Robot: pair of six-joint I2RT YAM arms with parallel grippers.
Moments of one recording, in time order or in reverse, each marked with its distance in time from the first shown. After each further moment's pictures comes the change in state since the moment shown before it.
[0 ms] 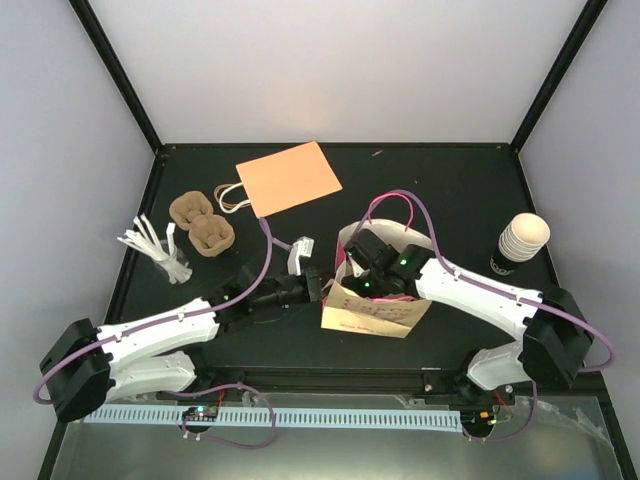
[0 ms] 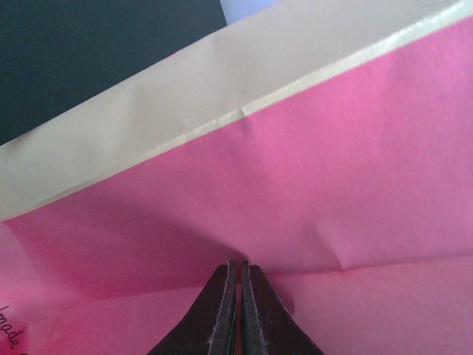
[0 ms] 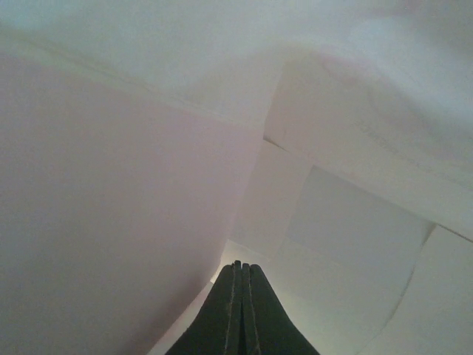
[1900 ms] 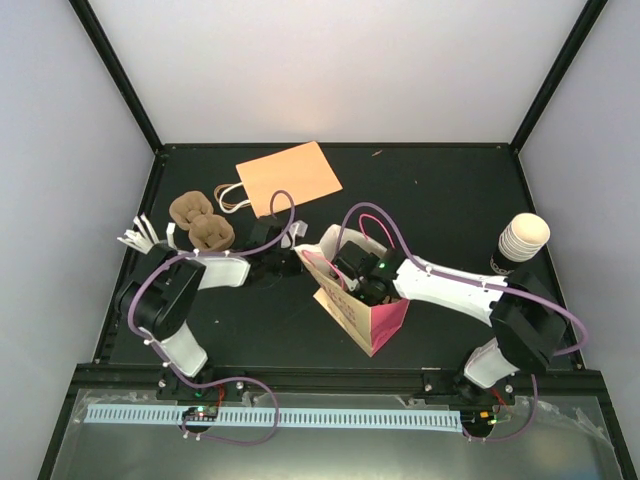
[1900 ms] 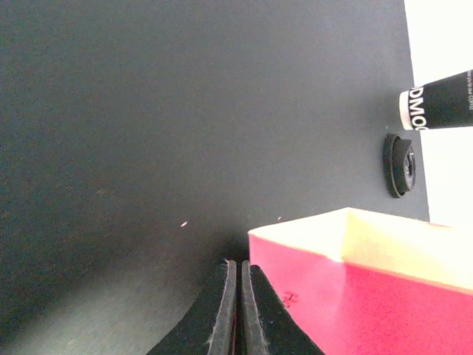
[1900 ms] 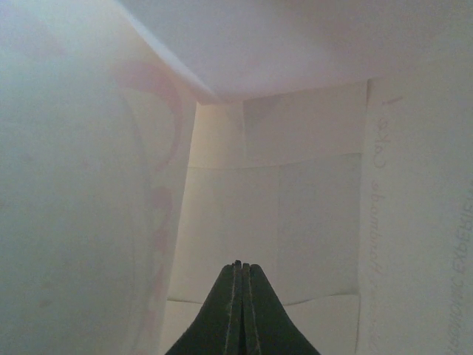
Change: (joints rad) left arm 0.437 0.590 0.133 0.019 0.316 0.390; right arm 0.036 0.130 -0.015 -0.039 0.117 -0.271
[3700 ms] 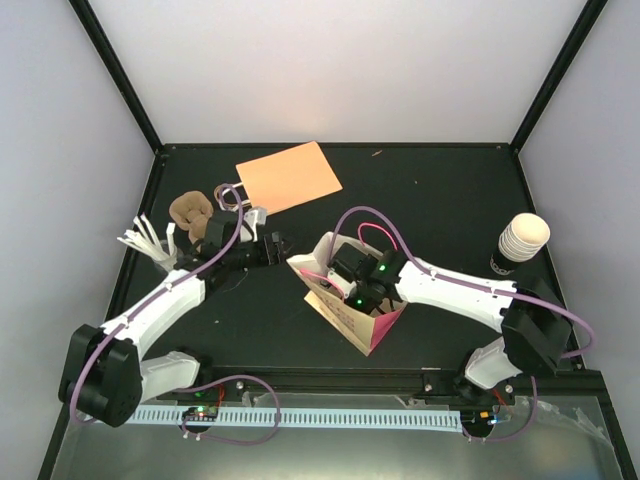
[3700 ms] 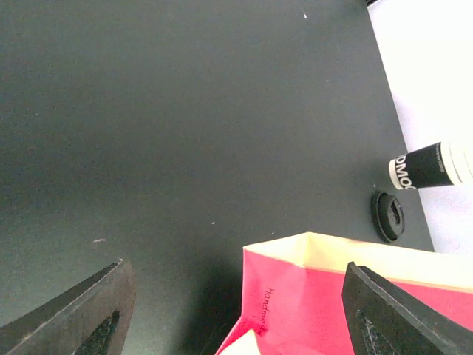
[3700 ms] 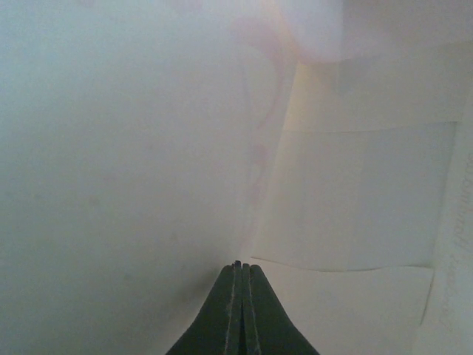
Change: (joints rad) left arm 0.131 -0.500 -0.006 -0.392 -0.128 0.071; right arm 0.047 -0.027 0.042 -0.053 -0.159 -0.054
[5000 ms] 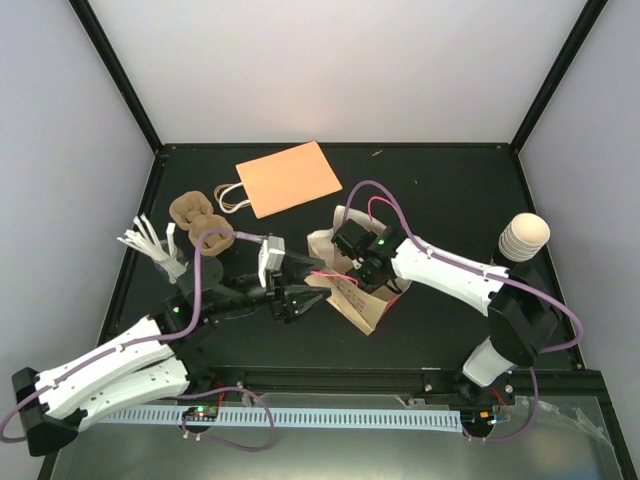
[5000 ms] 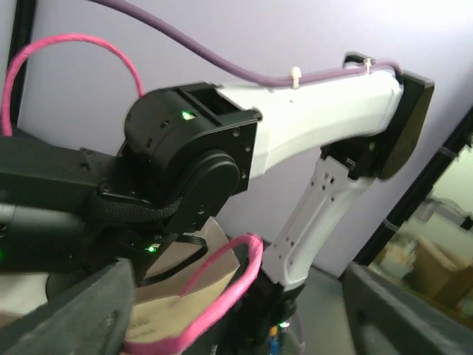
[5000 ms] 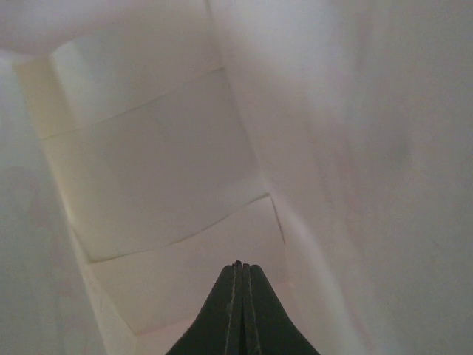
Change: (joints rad) left arm -0.591 -0.422 -0.014 0.312 0.002 0.117; right arm -0.122 0.089 0.153 -0.138 0.336 0.080
